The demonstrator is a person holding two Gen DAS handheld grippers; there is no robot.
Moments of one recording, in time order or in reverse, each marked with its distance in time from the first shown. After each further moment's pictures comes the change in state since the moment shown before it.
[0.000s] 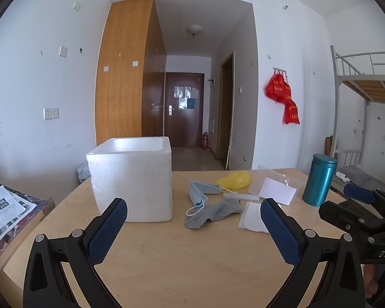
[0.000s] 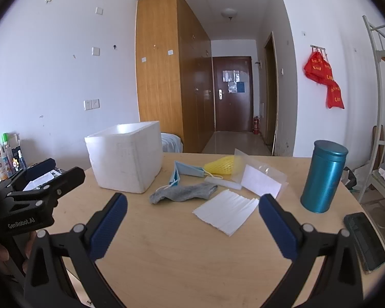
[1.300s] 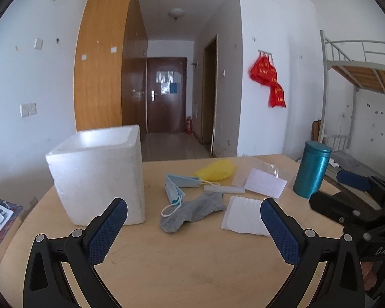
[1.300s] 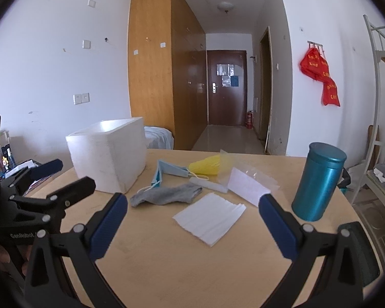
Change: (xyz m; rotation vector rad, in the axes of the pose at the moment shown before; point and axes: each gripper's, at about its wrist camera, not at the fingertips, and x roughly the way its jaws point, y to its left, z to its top) left arm 0.062 -0.021 0.011 0.007 0.096 -0.105; right arm 0.031 -0.025 0.018 -0.006 0.050 -0.044
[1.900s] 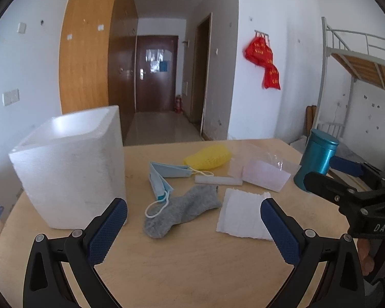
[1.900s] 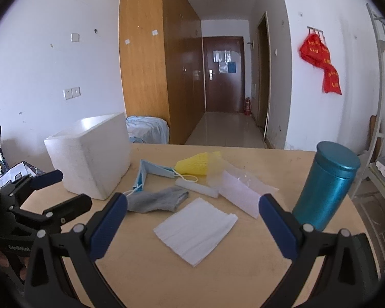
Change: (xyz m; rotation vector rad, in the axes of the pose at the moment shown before) left arm 0.063 0.002 0.008 0.002 0.147 -0.064; right arm 0.056 -0.030 0.021 0.019 0.095 -0.009
